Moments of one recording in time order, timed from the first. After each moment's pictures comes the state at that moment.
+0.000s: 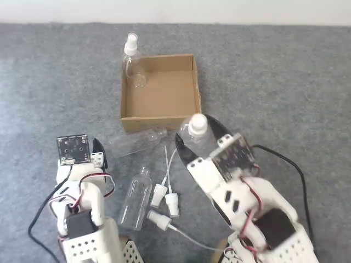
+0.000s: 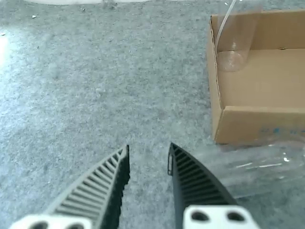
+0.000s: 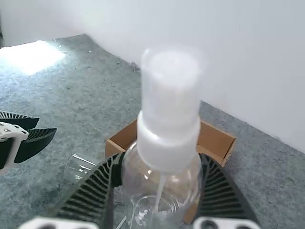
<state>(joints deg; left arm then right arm) -21.5 -103.5 95.1 53.3 -3.4 -38.6 -78.8 59.0 44.2 7.3</state>
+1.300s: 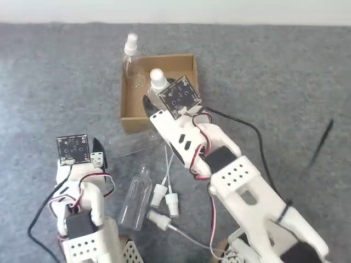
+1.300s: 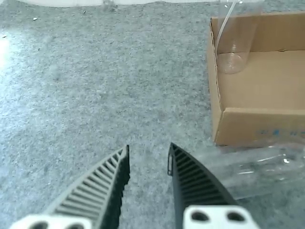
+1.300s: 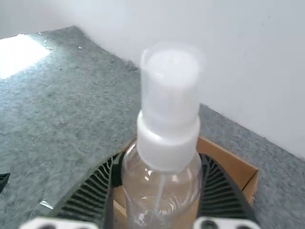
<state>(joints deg) -21.5 -103.5 95.1 53.0 -3.5 -38.6 -29.5 46.3 8.1 7.4</state>
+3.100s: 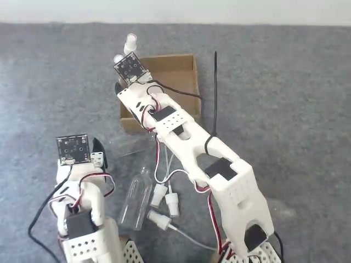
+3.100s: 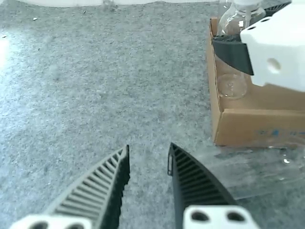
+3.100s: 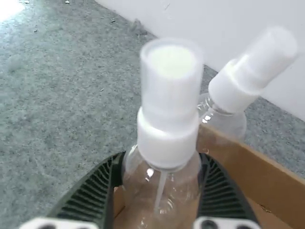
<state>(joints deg) -21.5 -103.5 95.1 53.0 -3.5 -40.4 36.5 -6.9 2.9 7.4</state>
